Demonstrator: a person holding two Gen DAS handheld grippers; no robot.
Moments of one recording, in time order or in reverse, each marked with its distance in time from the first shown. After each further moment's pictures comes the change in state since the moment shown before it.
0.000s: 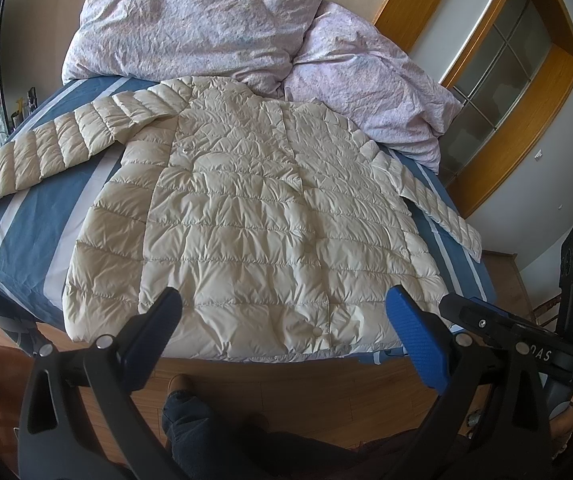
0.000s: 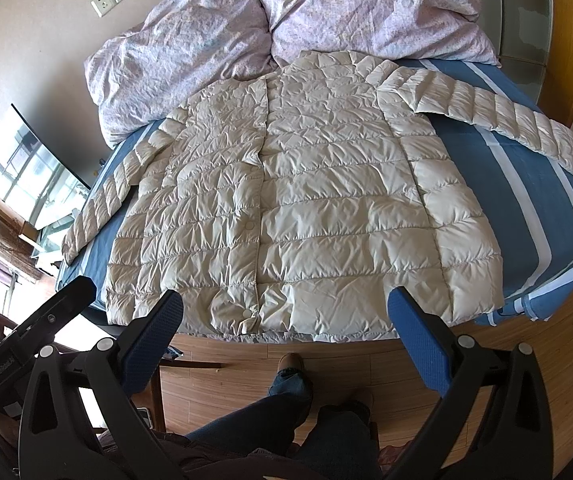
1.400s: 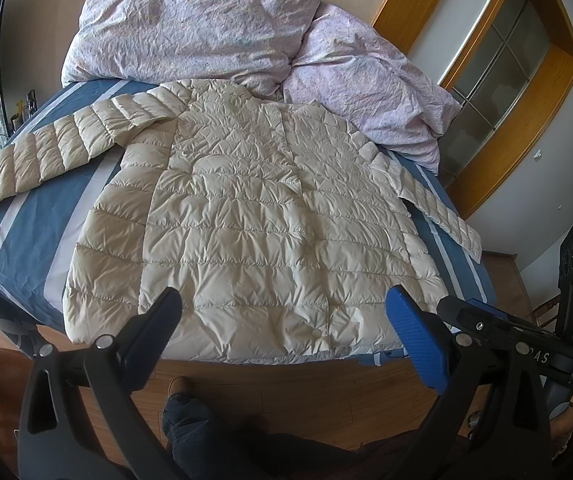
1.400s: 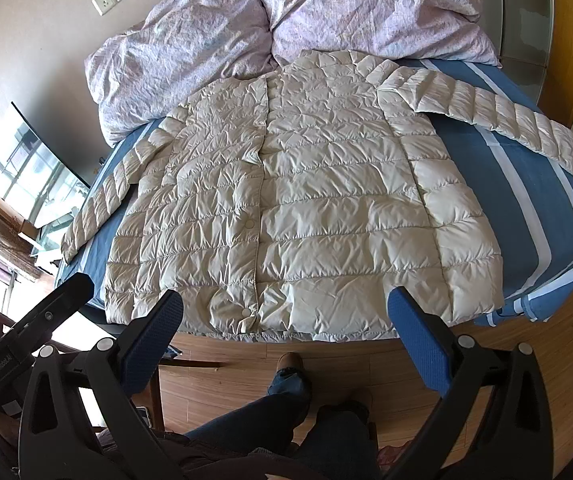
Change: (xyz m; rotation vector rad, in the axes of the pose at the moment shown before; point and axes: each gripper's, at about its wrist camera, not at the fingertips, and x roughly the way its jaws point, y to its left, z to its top) left arm 0.000 0.000 0.000 0.001 -0.003 -0.001; right arm 0.000 0.002 -0.003 -0.004 -0.003 -0.003
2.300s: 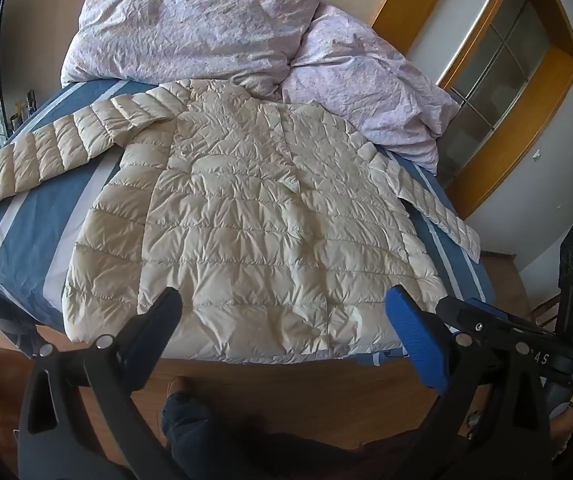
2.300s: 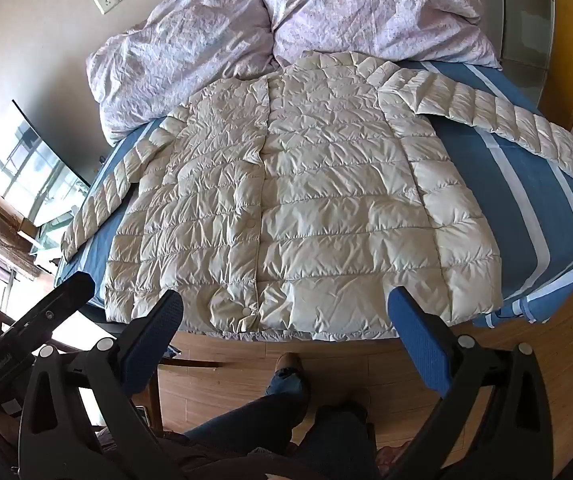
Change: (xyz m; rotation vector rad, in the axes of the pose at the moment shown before) left arm 0.000 0.000 0.000 0.000 -0.004 -0.001; right arm 0.001 0.000 0.000 -0.003 -0.003 0.001
